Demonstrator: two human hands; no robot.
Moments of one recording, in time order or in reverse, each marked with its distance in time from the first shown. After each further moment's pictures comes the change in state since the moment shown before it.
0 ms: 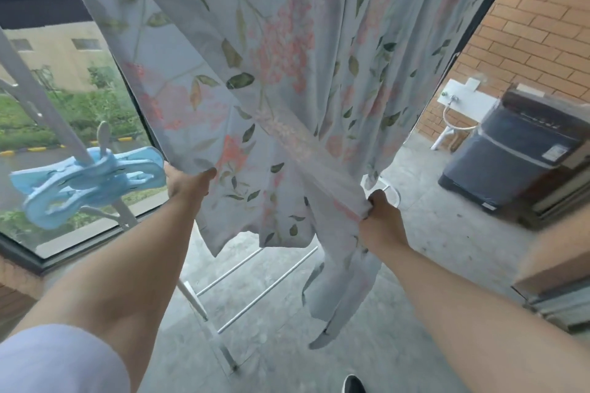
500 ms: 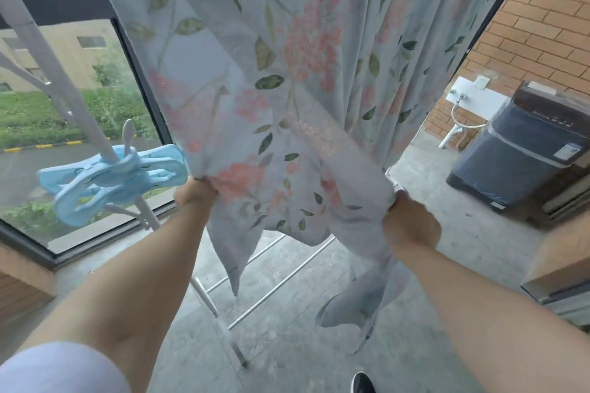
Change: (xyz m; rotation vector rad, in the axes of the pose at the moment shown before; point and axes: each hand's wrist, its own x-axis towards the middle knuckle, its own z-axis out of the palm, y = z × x) left_hand -0.038 0.011 -0.014 0.211 0.043 -0.099; right_hand -0.001 -0.010 0.001 -0.522 0.169 0.104
